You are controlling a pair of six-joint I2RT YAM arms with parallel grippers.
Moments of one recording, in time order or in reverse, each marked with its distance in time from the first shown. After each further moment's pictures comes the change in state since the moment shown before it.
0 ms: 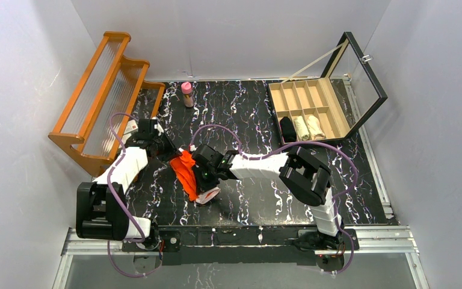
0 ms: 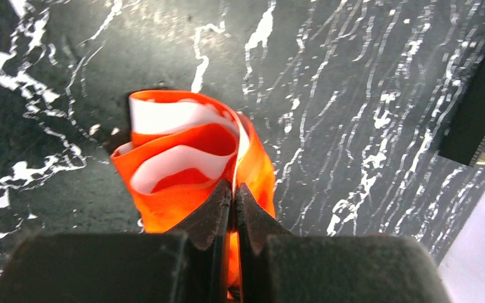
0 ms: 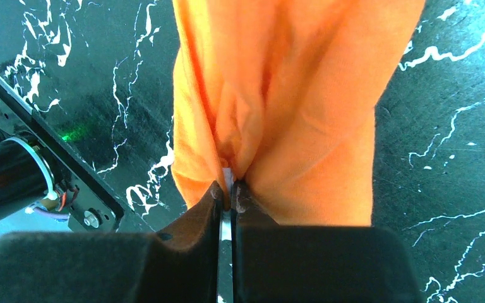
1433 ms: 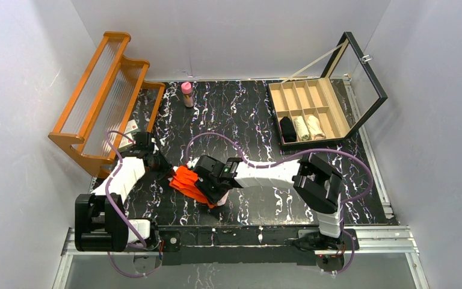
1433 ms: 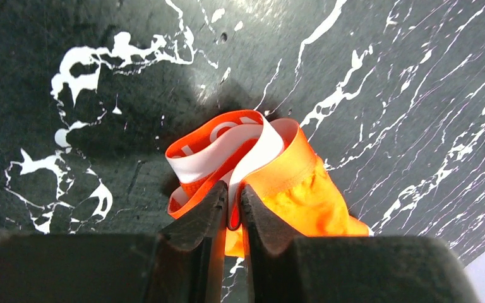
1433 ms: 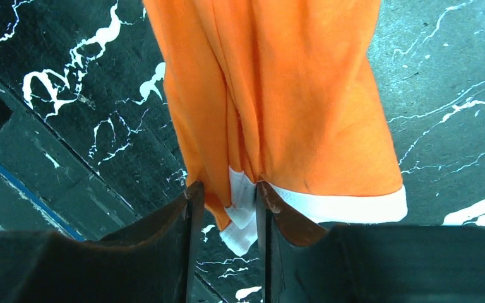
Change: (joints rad) left arm 0.047 -0.092 -0.133 -0.175 -0.083 -0.046; right arm 0.088 -0.120 -0.059 -0.204 0.150 -0.319
